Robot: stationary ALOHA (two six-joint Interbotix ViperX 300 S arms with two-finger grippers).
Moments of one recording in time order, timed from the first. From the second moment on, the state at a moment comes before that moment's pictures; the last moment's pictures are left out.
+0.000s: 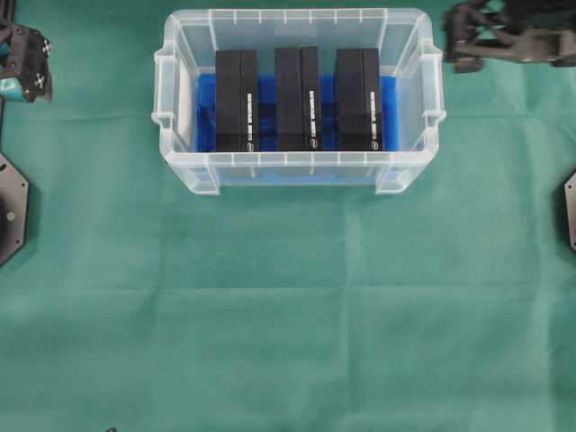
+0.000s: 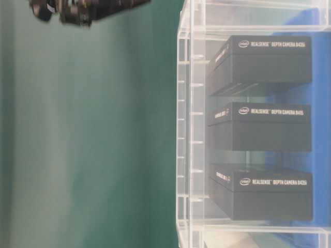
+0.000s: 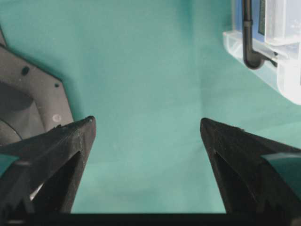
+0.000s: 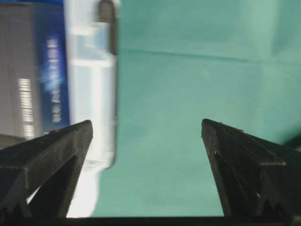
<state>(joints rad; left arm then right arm) 0.41 -0.64 0.47 0.05 1.48 -1.04 -0.35 -0.28 0.31 -0.18 1.33 1.32</state>
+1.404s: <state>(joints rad) 0.41 -0.65 0.46 0.07 1.52 -1.03 -0.21 0.30 -0.31 -0.15 1.31 1.36</state>
